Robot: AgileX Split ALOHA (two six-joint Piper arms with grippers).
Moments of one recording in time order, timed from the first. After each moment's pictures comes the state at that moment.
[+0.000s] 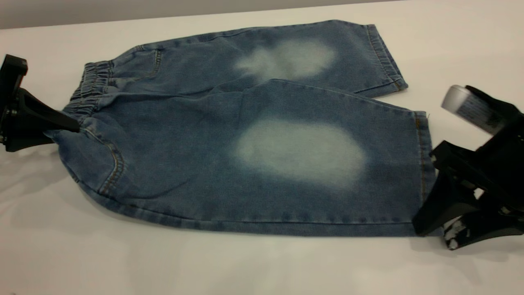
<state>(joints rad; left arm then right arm) 0.38 2.11 -0.78 -1.42 0.84 1.17 0.10 2.05 -0.58 1.25 0.61 -1.00</state>
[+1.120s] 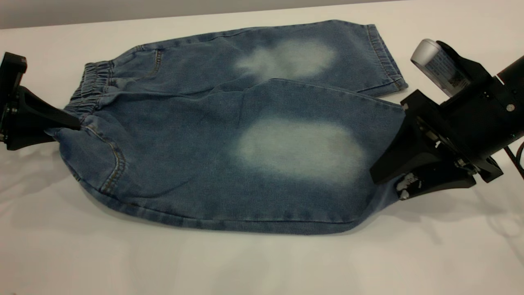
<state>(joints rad) 0.38 2.11 -0.78 -1.42 0.86 1.17 0.10 2.10 -0.73 1.33 0.77 -1.12</state>
